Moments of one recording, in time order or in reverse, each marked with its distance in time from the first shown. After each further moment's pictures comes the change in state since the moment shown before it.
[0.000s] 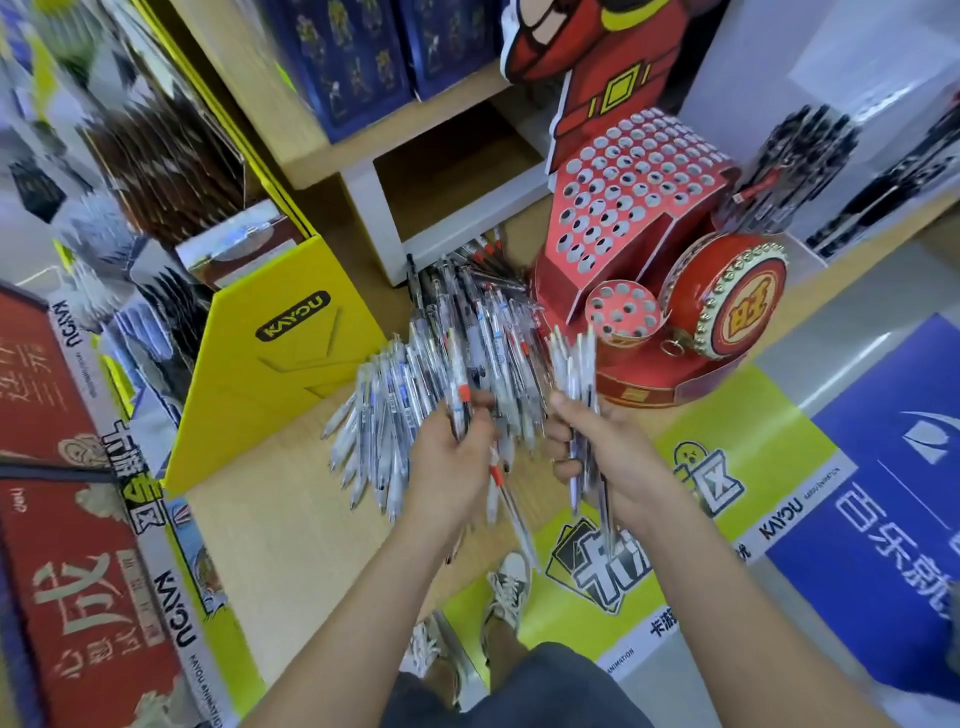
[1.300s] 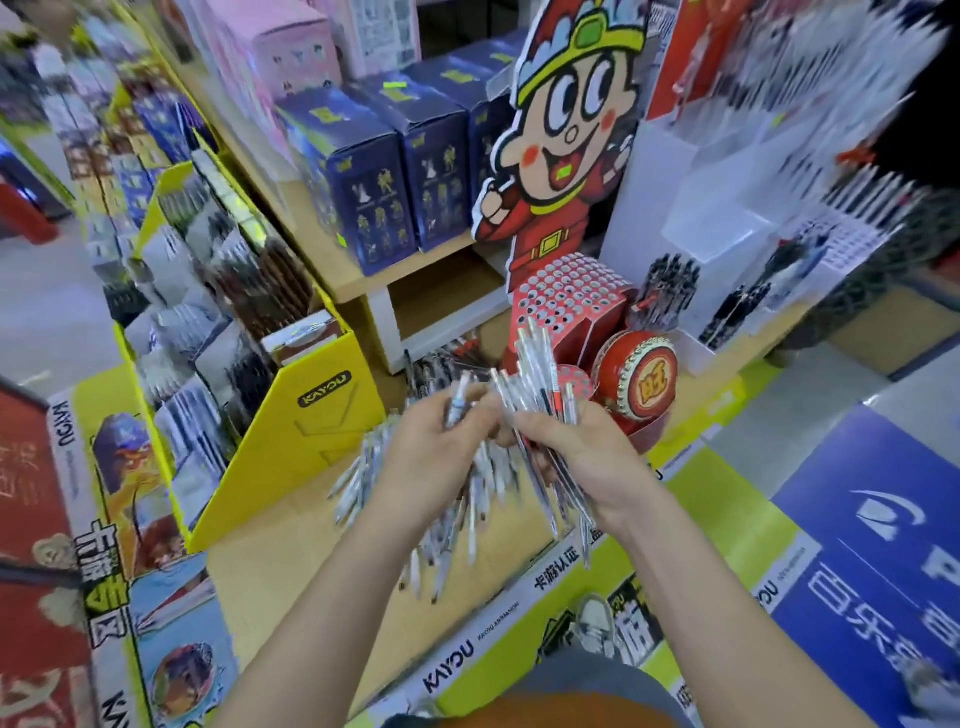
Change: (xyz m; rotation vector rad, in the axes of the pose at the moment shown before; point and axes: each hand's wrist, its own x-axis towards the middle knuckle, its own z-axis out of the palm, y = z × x) left_hand -0.062 0.127 -0.037 0.026 -0.195 0.317; right_hand -0.094 -0.068 0.044 -0.280 -0.086 -0.346
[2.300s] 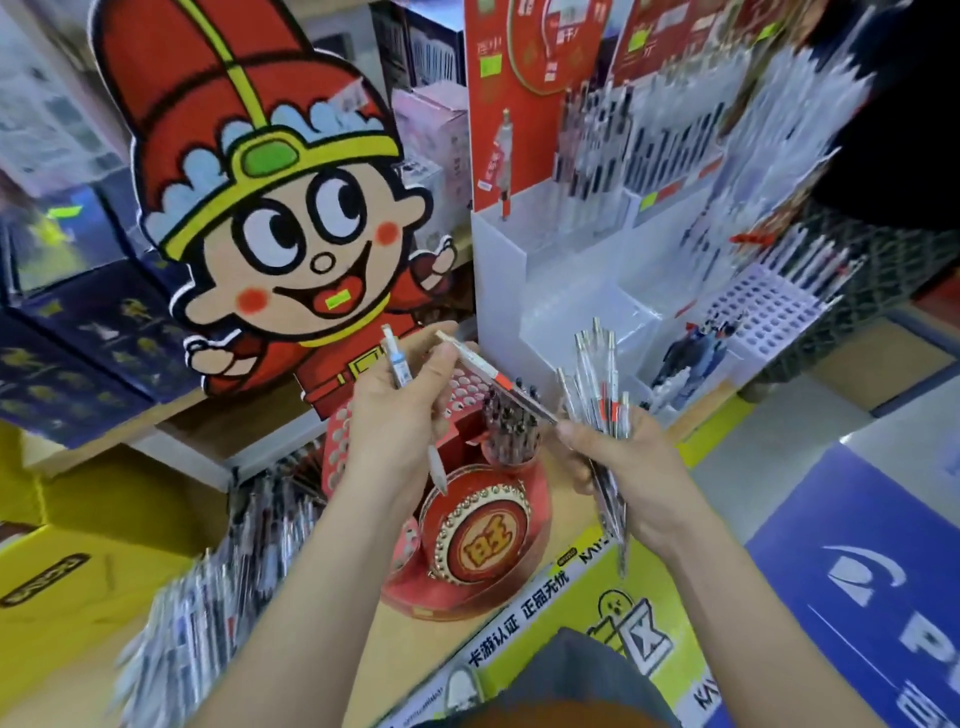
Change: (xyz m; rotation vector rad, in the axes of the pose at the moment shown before) left_hand 0.202 0.085 0.188 -0.516 0.205 -0.050; right_hand 0.111 -0.106 -0.252 0.030 0.090 -0.099
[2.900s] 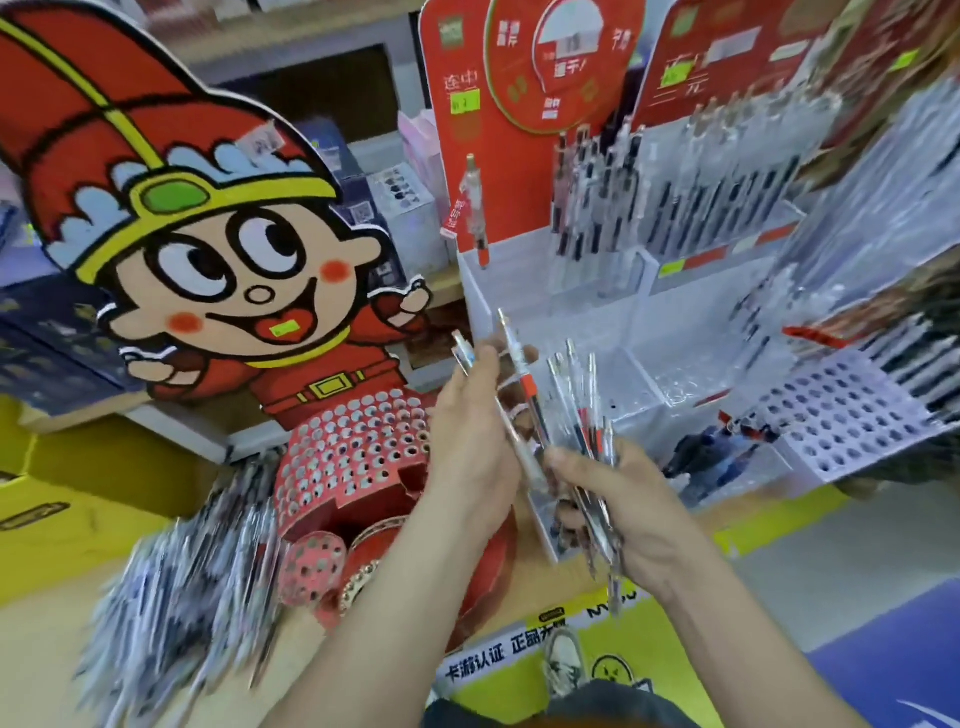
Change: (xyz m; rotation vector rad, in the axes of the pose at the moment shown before) left_hand 0.043 -0.030 0.143 -0.330 0.302 -0.092; right_hand 0.080 -0.042 -0.068 0.116 -0.368 0.263
